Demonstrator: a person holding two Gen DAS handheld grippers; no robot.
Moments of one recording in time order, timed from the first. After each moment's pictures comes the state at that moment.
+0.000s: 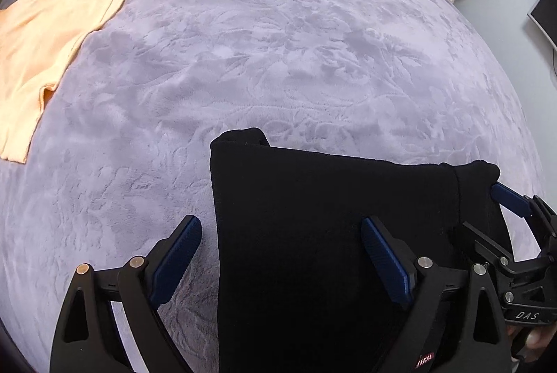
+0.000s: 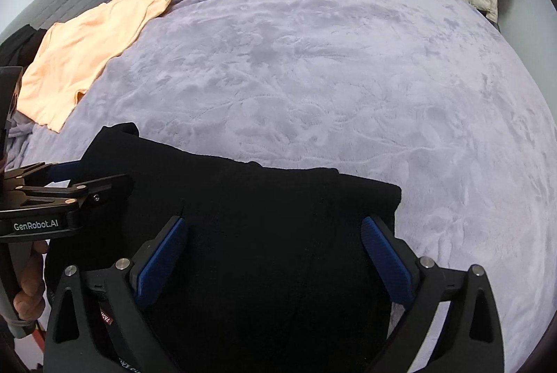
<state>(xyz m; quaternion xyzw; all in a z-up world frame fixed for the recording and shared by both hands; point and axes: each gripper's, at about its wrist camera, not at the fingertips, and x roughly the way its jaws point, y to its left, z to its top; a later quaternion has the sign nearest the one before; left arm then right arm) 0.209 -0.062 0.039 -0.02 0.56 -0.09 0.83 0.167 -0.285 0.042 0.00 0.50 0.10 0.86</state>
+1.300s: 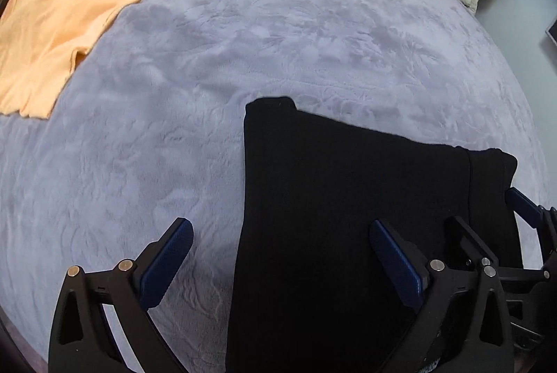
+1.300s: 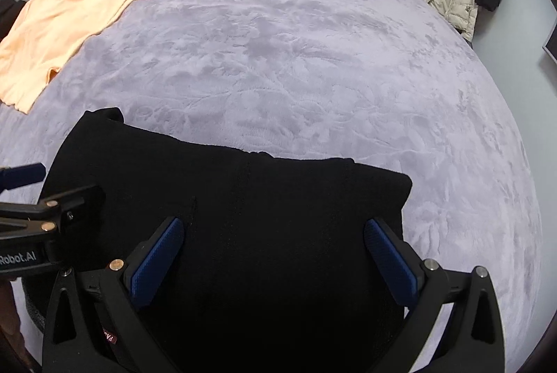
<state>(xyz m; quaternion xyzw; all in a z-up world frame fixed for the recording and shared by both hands) 0.176 -0.041 0.037 -0.05 0.57 -0.05 0.82 0.148 -0.241 0.044 -0.07 0.50 0.02 0.87</state>
